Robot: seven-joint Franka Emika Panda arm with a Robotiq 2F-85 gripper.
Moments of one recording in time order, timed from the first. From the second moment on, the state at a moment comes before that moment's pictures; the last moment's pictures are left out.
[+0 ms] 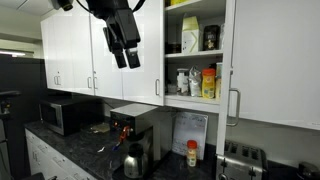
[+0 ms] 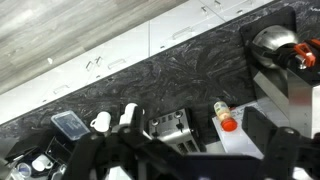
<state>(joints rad) -0.24 -0.68 -0.49 -2.23 -0.19 1.88 -0.35</state>
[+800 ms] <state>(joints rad) -0.24 -0.61 -0.54 -2.23 -0.18 2.08 -0.40</state>
